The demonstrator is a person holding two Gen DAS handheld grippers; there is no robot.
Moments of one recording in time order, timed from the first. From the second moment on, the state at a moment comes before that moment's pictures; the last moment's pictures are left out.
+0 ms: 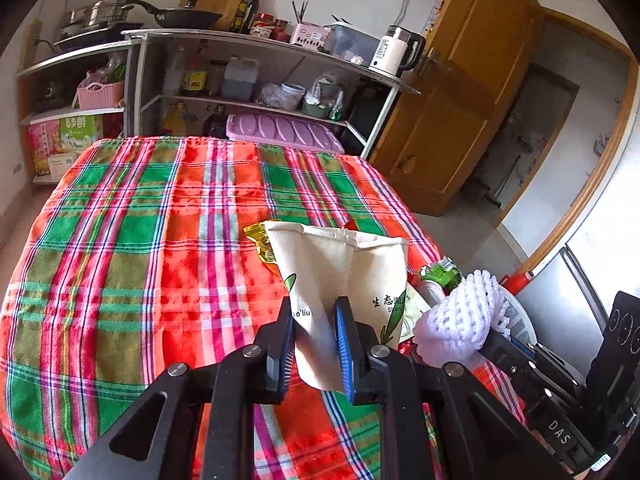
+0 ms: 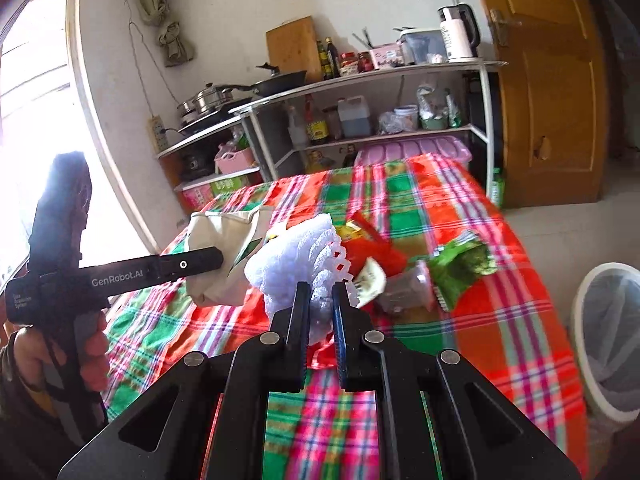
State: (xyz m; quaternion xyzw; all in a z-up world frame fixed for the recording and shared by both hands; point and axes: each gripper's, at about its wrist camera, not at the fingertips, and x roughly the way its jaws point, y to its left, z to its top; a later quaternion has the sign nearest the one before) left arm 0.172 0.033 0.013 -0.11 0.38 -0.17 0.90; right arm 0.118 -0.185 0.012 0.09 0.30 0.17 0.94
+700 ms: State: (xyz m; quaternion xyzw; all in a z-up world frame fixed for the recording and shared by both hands) left arm 0.174 -0.138 0.016 -0.04 0.39 -0.33 0.86; right arm 0.057 -0.331 0.029 0.13 0.27 -0.01 0.96
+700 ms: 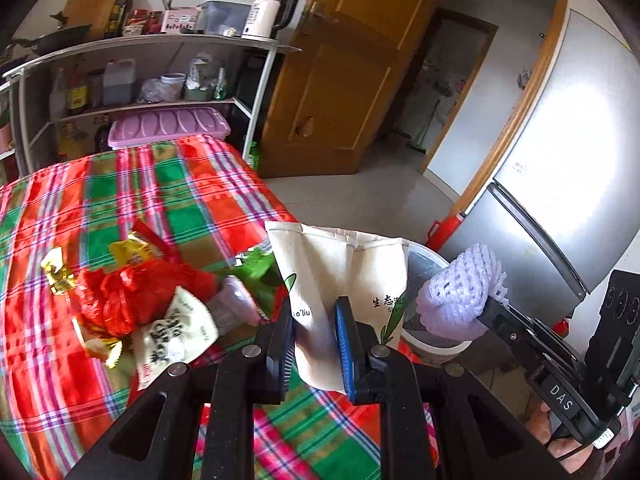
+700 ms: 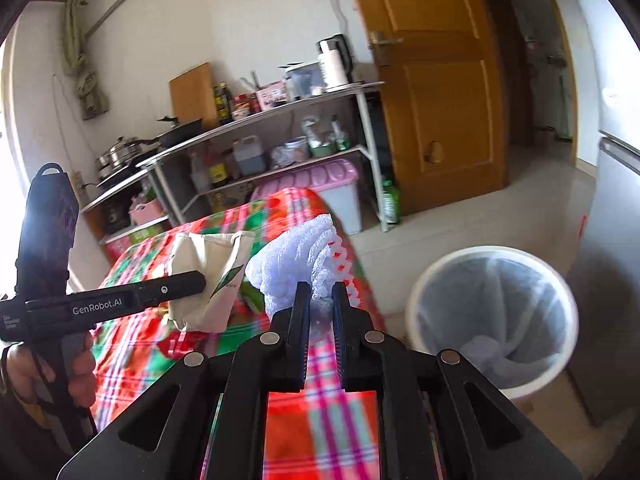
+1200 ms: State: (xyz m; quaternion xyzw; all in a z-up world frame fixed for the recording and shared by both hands) left arm 0.179 -0.294 -0.019 0.03 0.43 -0.41 0.80; right arm 0.031 -0.449 0.007 0.14 0.30 -0.15 0.93
